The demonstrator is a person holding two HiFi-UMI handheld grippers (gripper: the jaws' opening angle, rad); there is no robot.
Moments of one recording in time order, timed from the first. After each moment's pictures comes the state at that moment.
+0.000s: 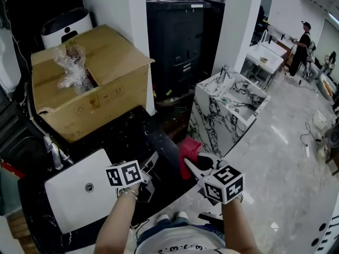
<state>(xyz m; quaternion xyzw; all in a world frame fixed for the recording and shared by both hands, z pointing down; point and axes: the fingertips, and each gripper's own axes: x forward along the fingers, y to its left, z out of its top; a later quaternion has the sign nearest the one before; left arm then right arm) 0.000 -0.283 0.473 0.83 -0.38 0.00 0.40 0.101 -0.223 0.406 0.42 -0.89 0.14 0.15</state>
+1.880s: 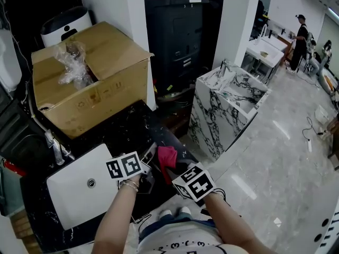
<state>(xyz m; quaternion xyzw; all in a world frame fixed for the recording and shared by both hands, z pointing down) -0.008 -0.290 0.476 0.83 -0.40 -0.01 0.39 0.033 -0.199 0.490 0.36 -0.87 0.18 0.28</state>
